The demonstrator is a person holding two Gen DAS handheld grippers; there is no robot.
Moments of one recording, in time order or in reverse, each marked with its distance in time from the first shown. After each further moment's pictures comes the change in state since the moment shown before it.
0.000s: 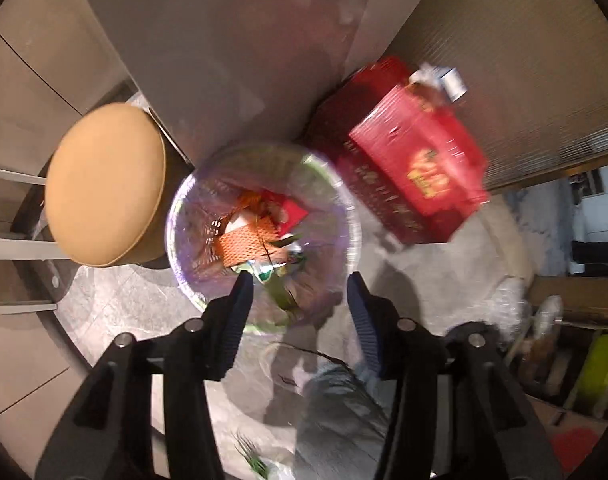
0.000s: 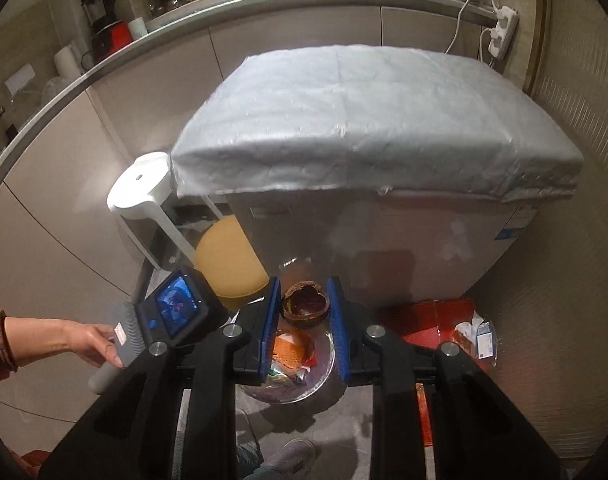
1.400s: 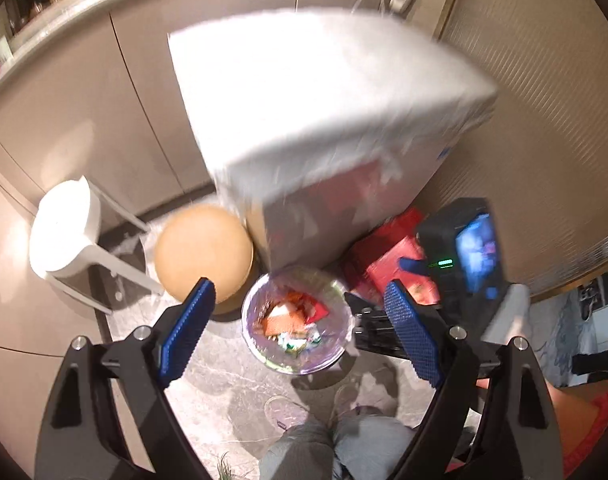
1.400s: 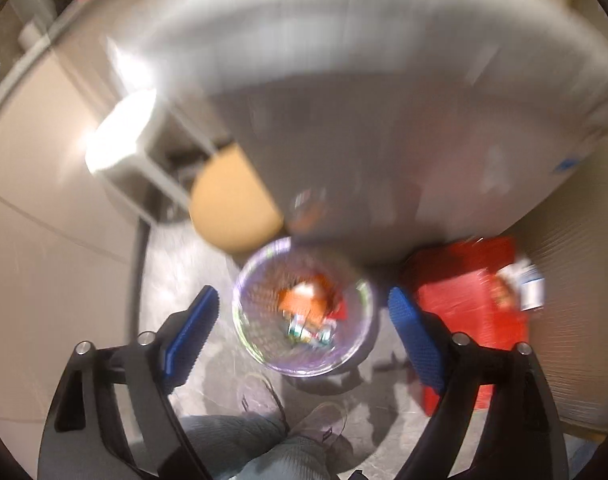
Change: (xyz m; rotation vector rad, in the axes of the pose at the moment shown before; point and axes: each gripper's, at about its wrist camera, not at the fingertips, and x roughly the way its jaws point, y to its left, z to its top) left arm -0.314 -0.024 -0.006 -0.235 -0.425 0.153; right arm 0.054 0.027 0.011 0.084 0.188 -0.005
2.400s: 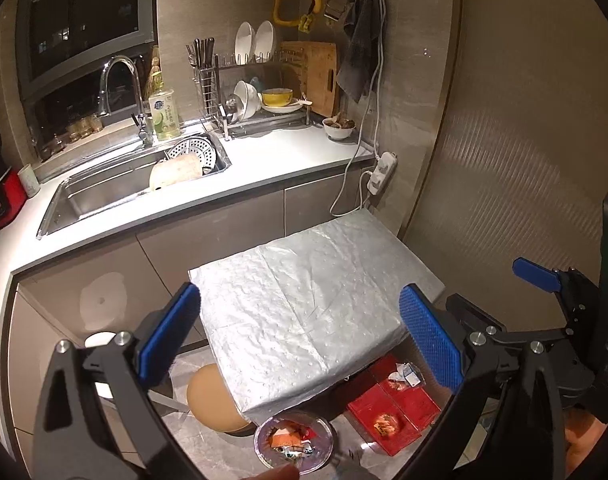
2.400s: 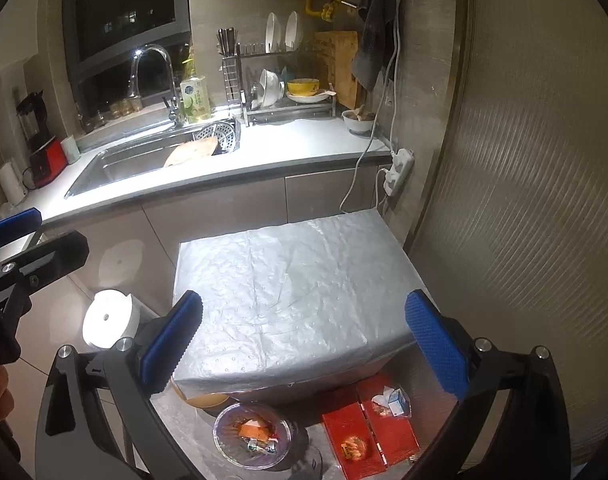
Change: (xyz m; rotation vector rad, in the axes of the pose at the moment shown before) left arm -0.221 -0.059 0.253 0.035 -0.351 0.049; right arm -0.349 -0.041 0.209 0.093 -0.406 -0.238
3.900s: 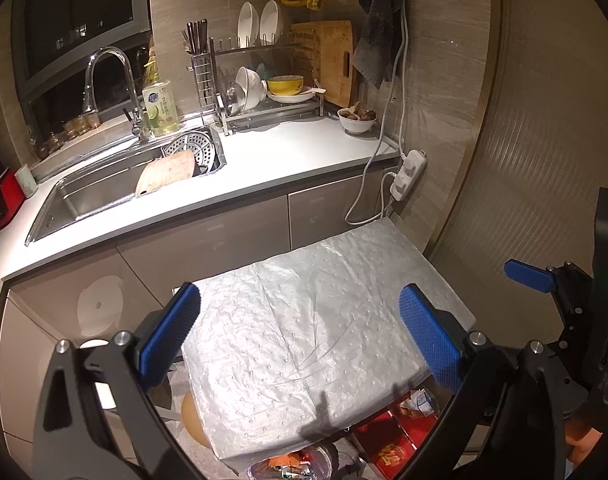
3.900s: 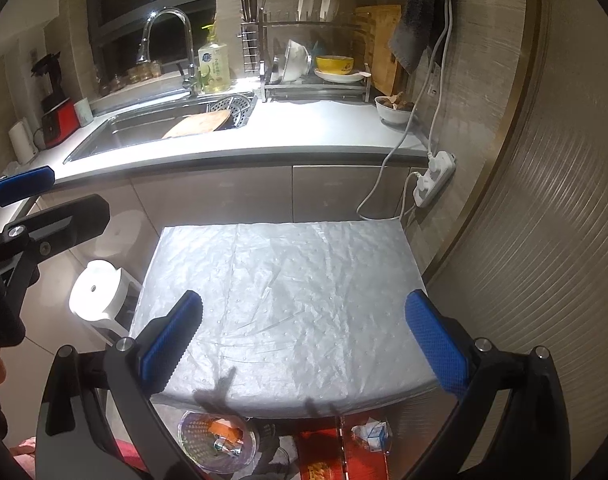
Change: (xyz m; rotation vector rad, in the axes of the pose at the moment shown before) left arm 0.117 -0.035 0.039 -0.022 0.019 0.078; right arm 0.115 -0.047 0.036 -0.149 0.049 0.113
